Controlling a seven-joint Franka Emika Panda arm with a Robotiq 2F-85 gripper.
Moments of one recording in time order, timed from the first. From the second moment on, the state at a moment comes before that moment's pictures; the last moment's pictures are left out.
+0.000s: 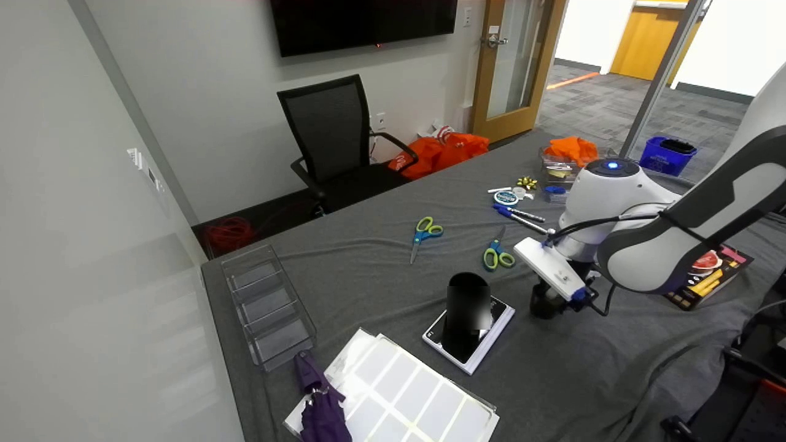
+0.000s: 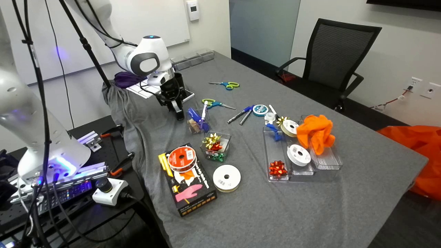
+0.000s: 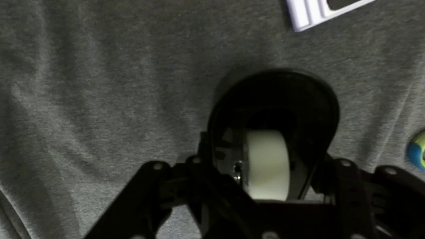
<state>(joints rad) 0.27 0.36 -0.11 -2.47 -0.06 2.85 1.94</state>
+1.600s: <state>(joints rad) 0.23 0.57 -0.10 -1.88 -0.17 2.59 1.85</state>
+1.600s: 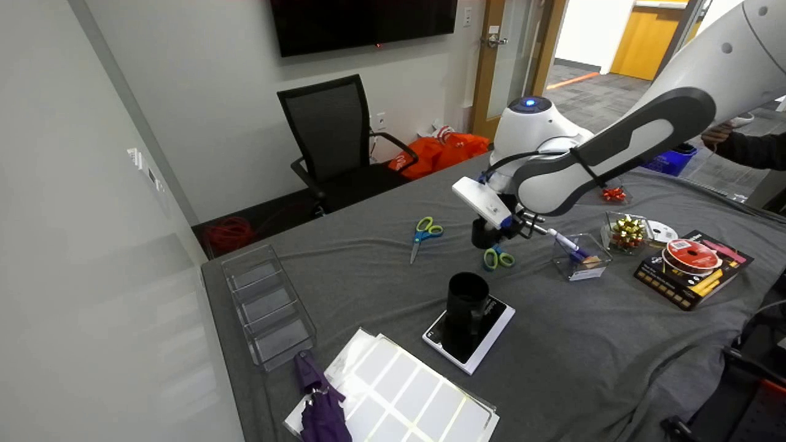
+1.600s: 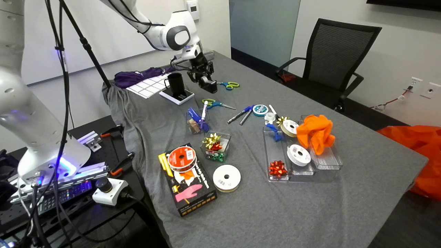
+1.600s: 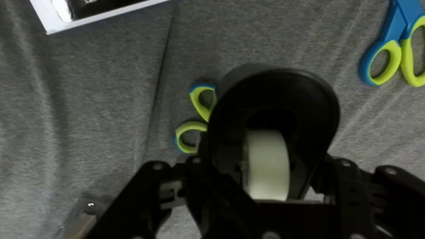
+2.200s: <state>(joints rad) 0.19 0.72 -0.08 -1.70 -0.13 2.54 1.47</state>
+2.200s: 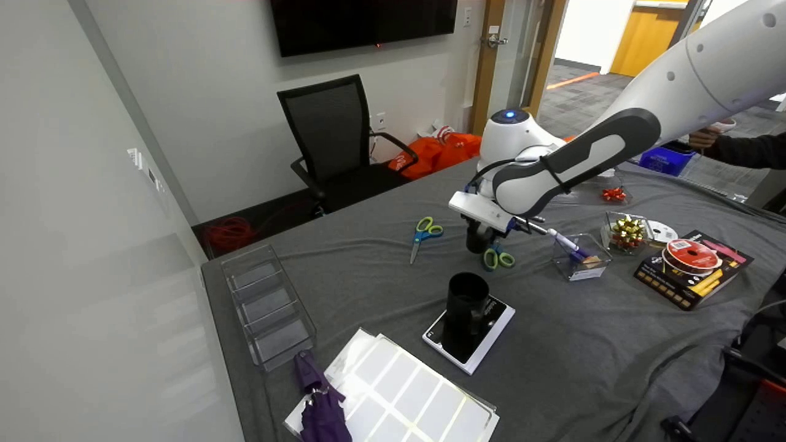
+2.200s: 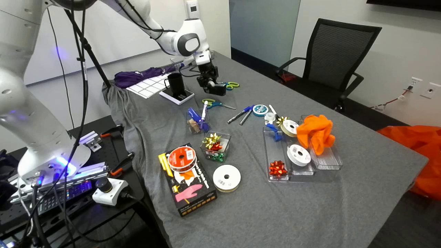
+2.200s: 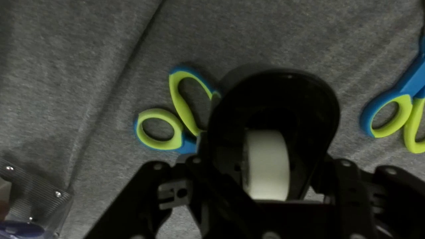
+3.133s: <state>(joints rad) 0.18 0.94 -0.12 -1.44 -0.12 2.47 1.33</state>
